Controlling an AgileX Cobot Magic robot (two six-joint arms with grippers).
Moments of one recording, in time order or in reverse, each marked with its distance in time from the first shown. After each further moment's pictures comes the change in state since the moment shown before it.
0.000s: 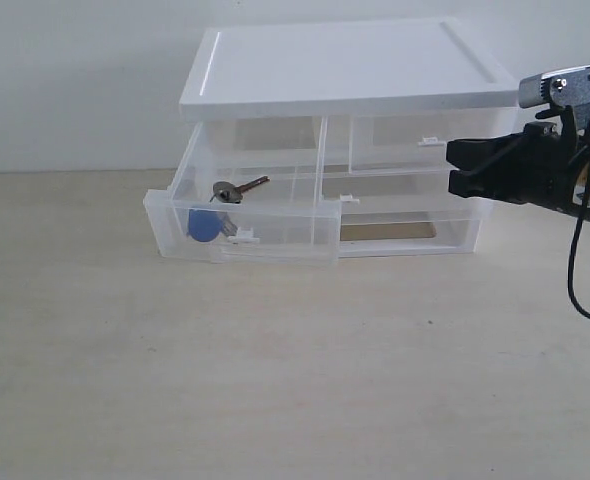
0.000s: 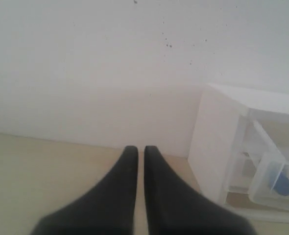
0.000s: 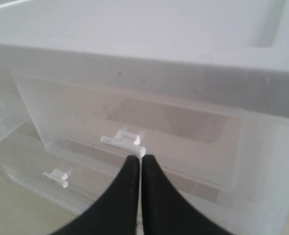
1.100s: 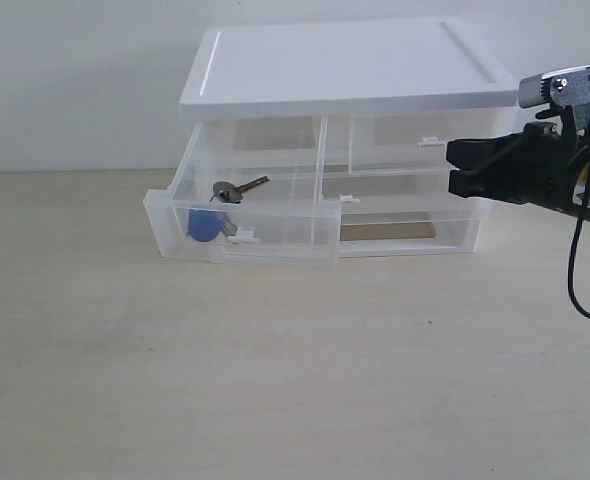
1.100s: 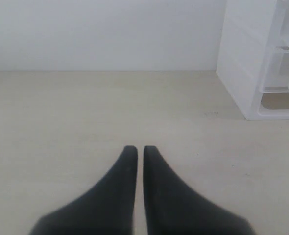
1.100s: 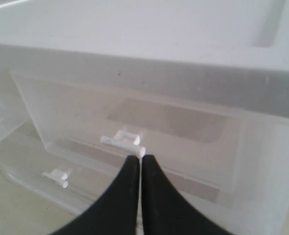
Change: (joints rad) left arm 0.000 0.000 0.025 0.057 0.258 0.124; right arm 0.000 0.000 0.000 0.002 0.001 0.000
